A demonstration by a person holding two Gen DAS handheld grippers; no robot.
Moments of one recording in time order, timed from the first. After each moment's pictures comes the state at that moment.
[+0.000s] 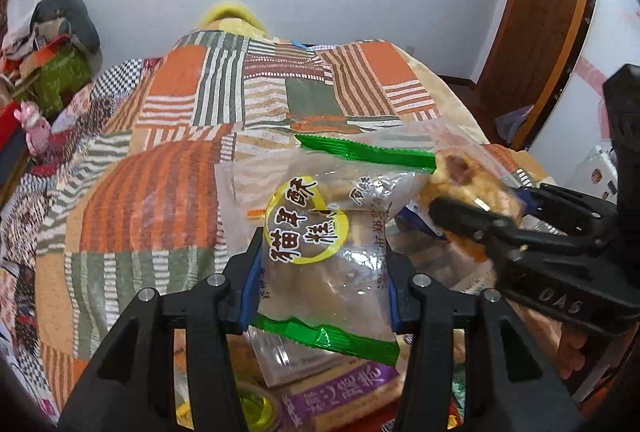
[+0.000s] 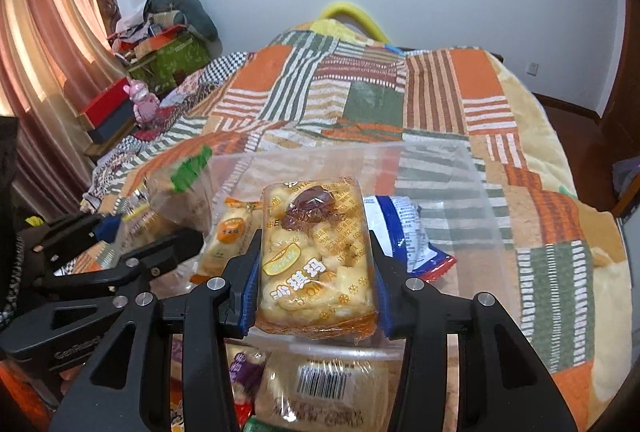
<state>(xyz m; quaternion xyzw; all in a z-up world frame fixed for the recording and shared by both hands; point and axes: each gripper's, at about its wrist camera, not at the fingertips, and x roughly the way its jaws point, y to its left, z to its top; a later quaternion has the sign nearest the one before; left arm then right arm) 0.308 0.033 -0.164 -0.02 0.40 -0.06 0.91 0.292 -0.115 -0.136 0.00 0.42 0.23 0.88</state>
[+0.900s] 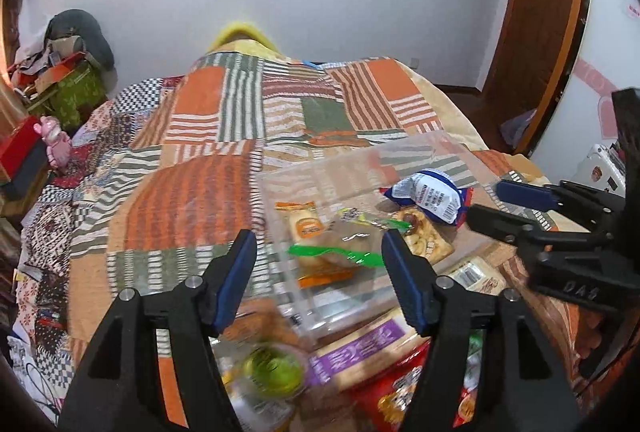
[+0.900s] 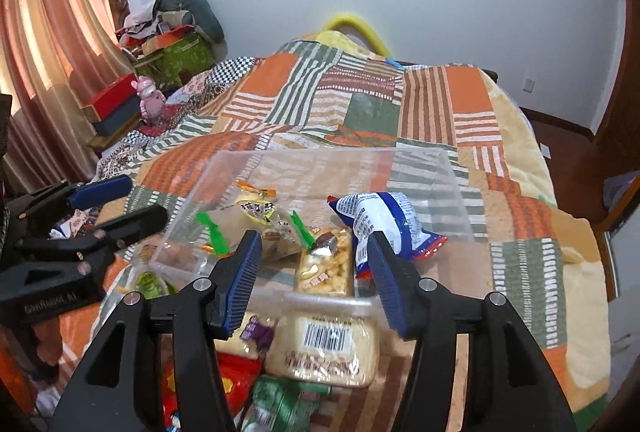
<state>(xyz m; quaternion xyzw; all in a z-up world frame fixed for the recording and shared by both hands) 0.260 0.055 -0.125 -0.01 0.38 -0.04 0.92 0.257 -0.127 -0.105 -0.02 0.39 0.23 0.89</state>
